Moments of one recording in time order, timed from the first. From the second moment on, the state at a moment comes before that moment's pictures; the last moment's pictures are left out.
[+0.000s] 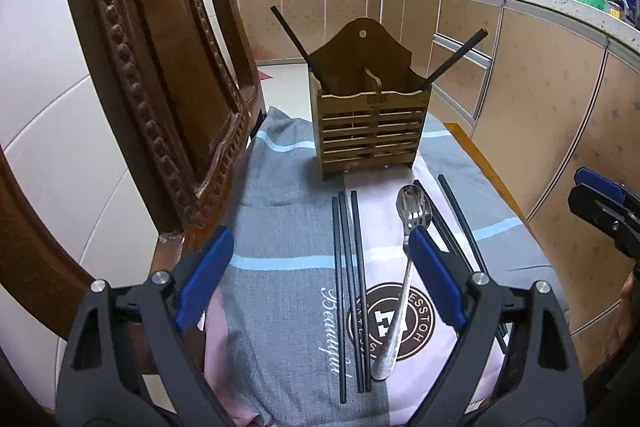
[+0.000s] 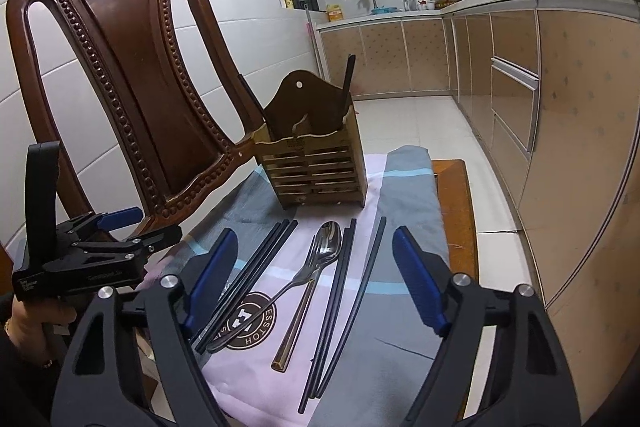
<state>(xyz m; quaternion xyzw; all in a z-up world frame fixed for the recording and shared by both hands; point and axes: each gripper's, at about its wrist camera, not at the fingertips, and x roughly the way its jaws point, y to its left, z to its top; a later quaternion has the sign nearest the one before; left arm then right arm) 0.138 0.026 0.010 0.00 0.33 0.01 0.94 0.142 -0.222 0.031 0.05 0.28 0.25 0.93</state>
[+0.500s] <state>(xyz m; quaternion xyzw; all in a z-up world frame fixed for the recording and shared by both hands) 0.144 0.022 0.004 0.01 0.35 0.00 0.94 0.144 -0.223 0.029 0.05 0.29 0.25 0.92</state>
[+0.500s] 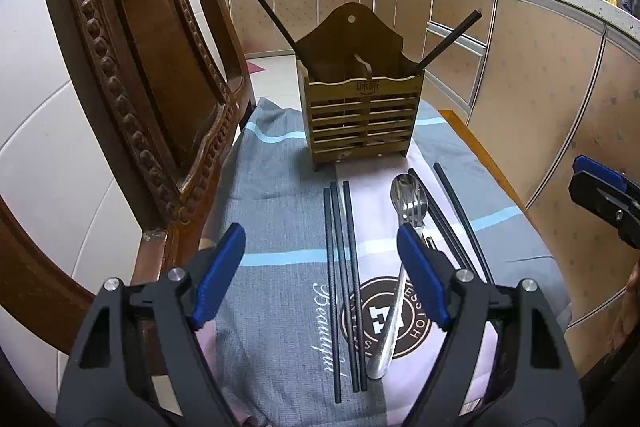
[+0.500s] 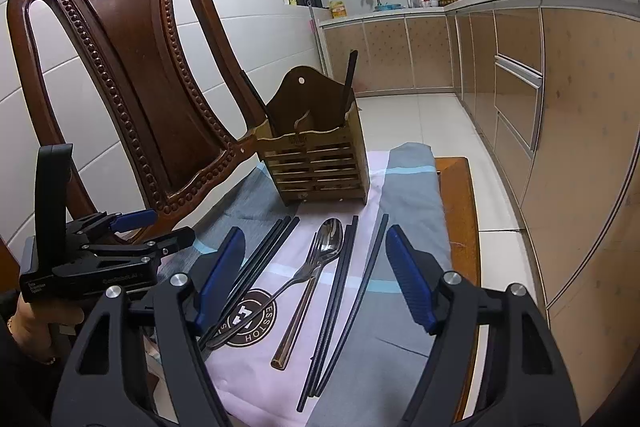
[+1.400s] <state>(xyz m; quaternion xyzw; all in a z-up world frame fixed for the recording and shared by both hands) 0.242 0.040 -0.065 -0.01 0.48 -0.01 0.88 0.254 -0.164 -0.043 0.02 0.42 0.30 0.86</state>
